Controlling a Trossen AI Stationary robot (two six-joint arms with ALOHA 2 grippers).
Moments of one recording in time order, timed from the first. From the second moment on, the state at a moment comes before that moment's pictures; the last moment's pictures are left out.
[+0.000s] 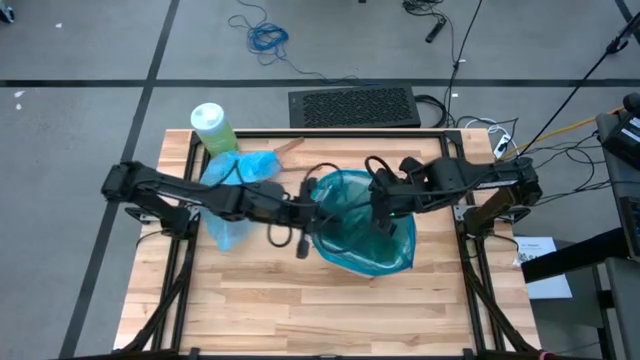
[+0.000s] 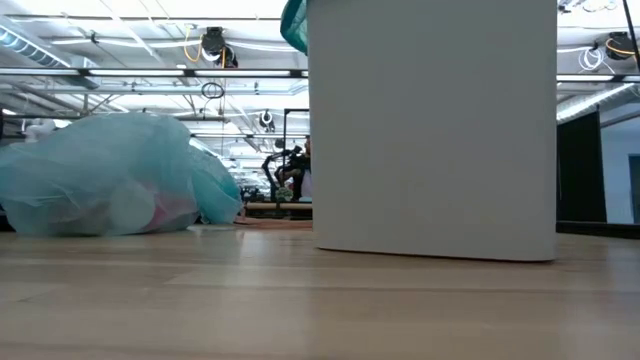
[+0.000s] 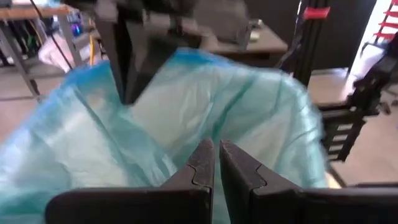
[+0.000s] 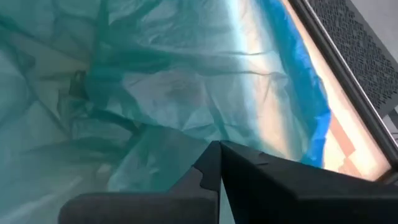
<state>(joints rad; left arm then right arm) -0.15 1.45 1.16 0.13 -0.02 0.06 0.21 1.61 1.91 -1.57 0.39 0.69</state>
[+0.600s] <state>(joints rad) -0.11 1.44 1.20 -0.11 -0.17 0.06 0.20 1.59 1.91 -1.57 0.40 0.66</state>
